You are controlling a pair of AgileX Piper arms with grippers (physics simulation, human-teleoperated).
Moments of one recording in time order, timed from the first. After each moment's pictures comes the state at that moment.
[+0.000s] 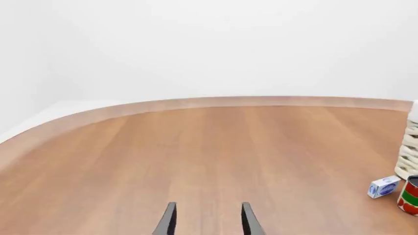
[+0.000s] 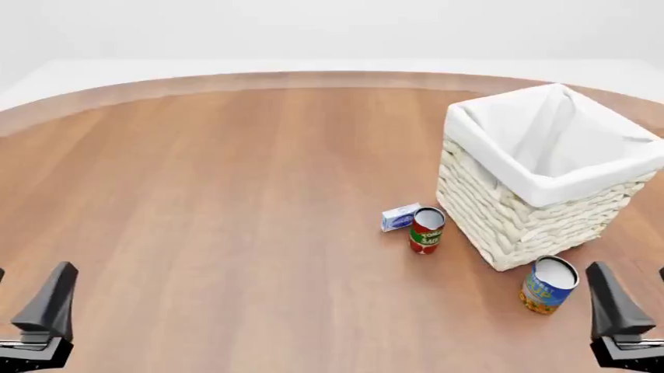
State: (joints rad) left arm 0.00 0.00 0.00 0.00 0.00; right arm 0.00 0.01 0.00 -0.01 -0.01
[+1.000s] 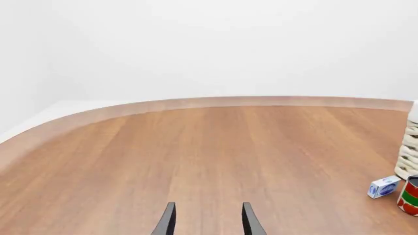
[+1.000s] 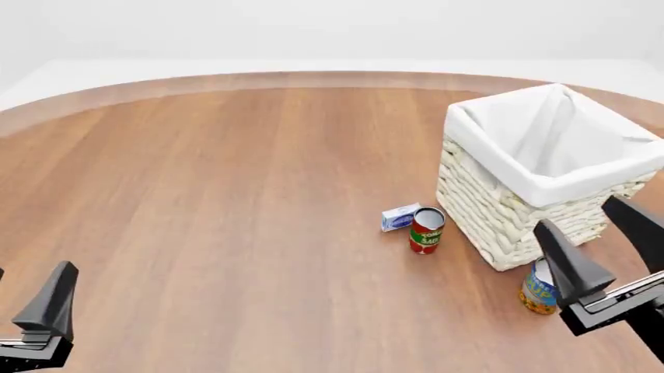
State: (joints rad) left arm 0.00 0.01 0.00 0.00 0.00; right arm 0.32 0.36 -0.16 -0.22 -0.14
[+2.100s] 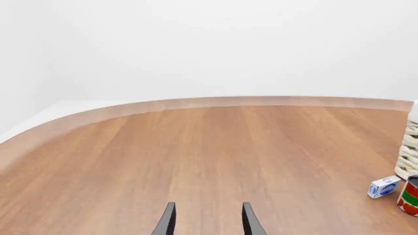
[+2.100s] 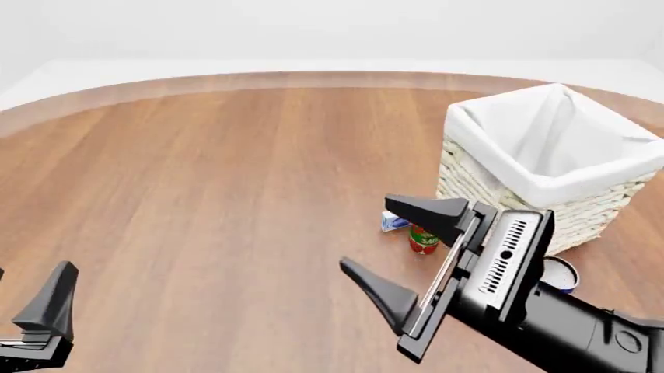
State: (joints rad) left arm 0.00 0.01 0.00 0.00 0.00; right arm 0.94 1.00 -0.38 -0.53 -0.25
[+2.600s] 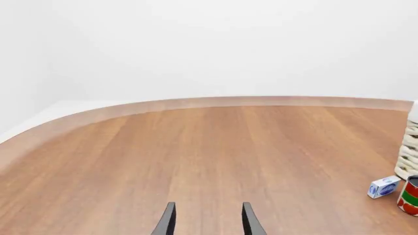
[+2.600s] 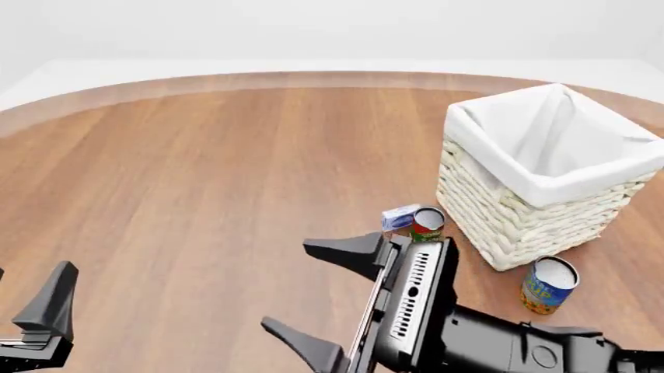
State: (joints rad) left arm 0.00 0.01 0.00 0.00 0.00; right arm 1.14 1.20 -0.47 -0.57 -0.20
